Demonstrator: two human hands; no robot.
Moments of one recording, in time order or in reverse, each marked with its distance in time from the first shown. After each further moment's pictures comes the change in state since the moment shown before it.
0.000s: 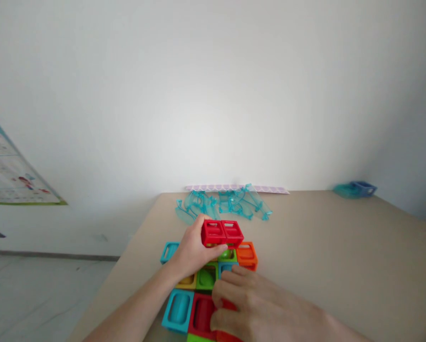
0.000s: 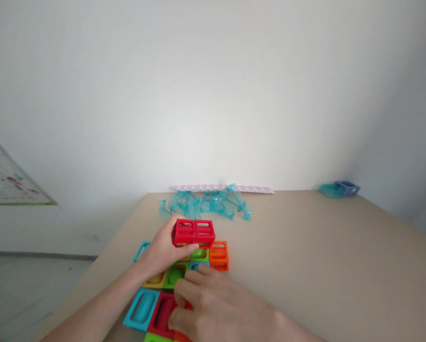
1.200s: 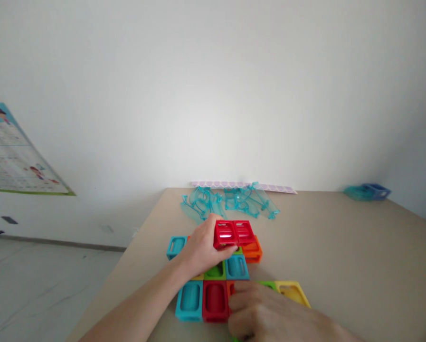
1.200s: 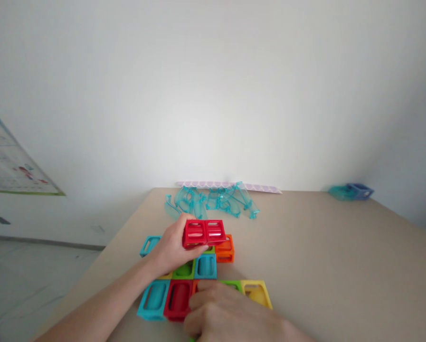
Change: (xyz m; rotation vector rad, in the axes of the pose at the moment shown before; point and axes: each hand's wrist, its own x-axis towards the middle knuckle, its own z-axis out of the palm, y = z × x) left_hand -0.004 -0.003 0.004 0.233 -0.003 0.128; right_hand 0.000 0.010 0.022 0.071 -0.106 -0.214
